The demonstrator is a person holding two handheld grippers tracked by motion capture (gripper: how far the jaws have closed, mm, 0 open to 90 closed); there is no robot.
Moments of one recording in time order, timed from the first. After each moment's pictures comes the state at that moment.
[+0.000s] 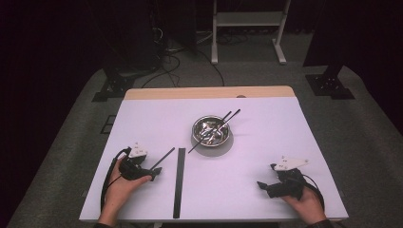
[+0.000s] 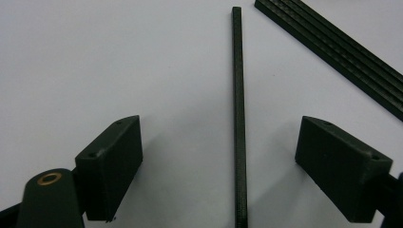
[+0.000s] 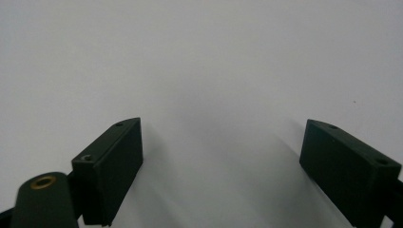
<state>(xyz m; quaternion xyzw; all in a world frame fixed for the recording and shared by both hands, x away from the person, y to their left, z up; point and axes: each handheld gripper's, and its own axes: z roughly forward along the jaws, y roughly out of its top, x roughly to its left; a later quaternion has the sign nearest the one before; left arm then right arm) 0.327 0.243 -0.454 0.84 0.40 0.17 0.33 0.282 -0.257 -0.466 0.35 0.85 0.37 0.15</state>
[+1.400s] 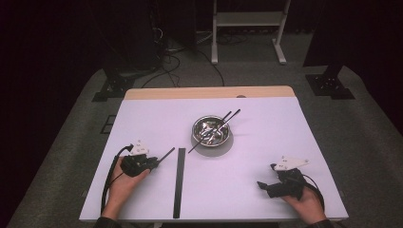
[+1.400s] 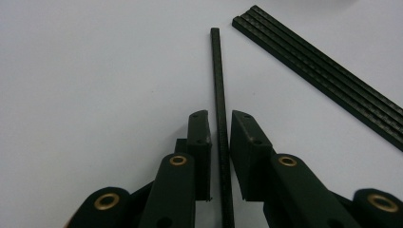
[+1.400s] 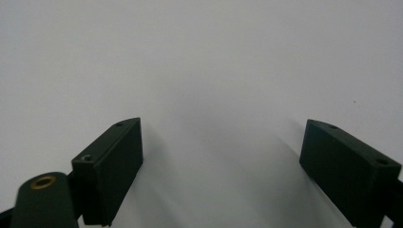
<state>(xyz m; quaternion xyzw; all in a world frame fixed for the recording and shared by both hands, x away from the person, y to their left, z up) 0.333 0.238 -0.449 0.85 0.37 0.15 0.35 0.282 -0.257 -0.466 0.35 0.85 0.37 0.15</state>
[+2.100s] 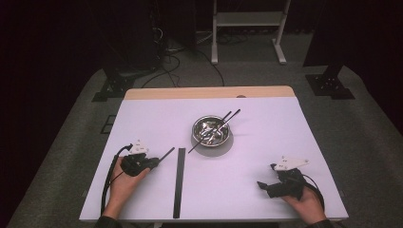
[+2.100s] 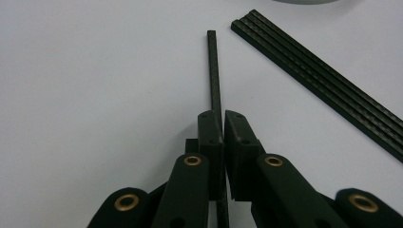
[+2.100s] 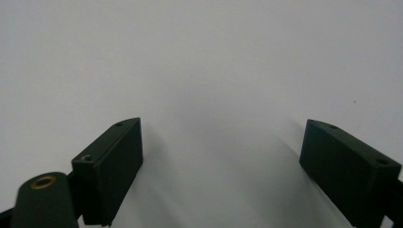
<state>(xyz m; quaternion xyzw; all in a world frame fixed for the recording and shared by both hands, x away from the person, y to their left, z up) 0.335 0.240 -0.450 0.84 0.38 0.14 0.36 0.282 -0.257 -0.466 0.35 0.85 0.37 0.15</state>
